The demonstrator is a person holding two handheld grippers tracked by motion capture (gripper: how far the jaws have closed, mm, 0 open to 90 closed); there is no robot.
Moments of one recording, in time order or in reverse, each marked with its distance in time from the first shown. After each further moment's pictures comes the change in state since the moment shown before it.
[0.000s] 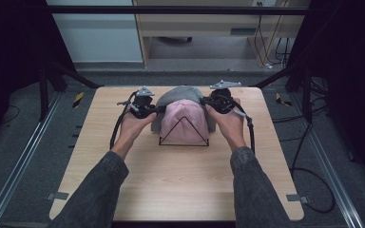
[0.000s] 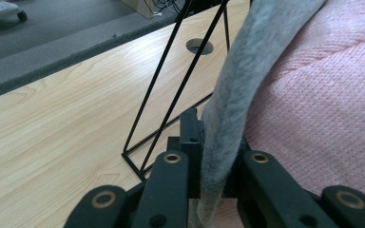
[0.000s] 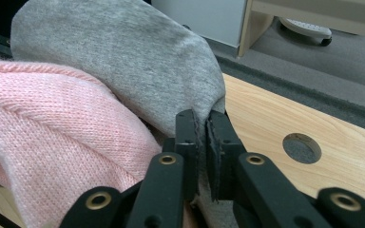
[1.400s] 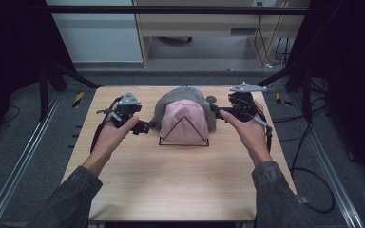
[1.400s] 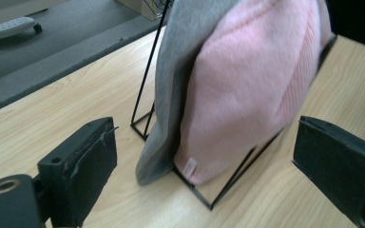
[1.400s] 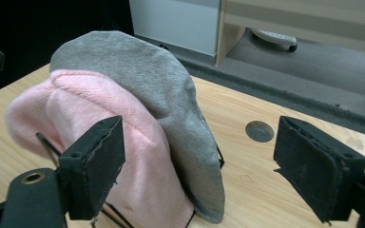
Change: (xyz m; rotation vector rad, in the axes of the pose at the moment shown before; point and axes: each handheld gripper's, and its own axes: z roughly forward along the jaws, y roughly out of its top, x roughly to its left) left arm -0.029 -0.011 -0.083 0.020 0.031 0.095; right arm 0.003 -0.002 -0.081 -0.048 -0.083 0.026
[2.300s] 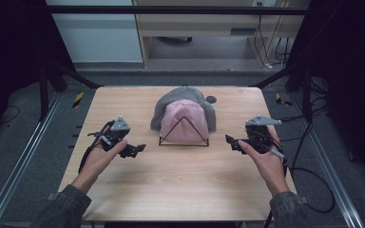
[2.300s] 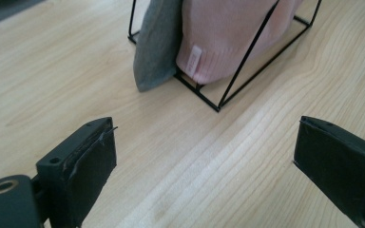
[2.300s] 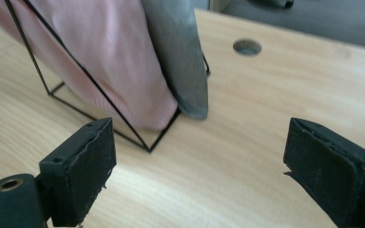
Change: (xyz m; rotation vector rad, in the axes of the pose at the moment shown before) left arm -0.004 -0.078 -0.005 0.159 0.013 0.021; right arm -0.016 -0.097 -0.032 0.130 -0.026 0.035
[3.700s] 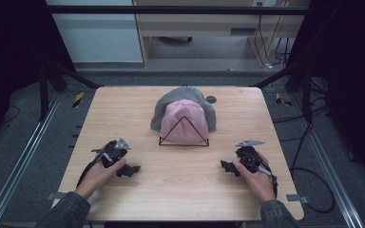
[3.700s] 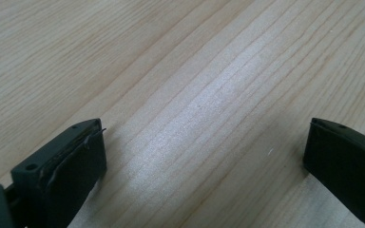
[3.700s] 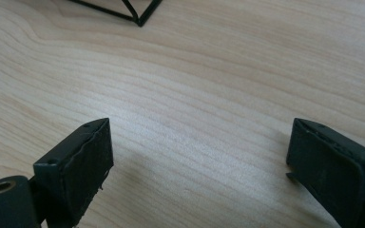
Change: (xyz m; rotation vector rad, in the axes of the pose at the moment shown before) left arm 0.000 -0.070 0.033 0.165 -0.016 -0.021; right arm 0.006 -0.082 0.051 0.233 0.026 0.070
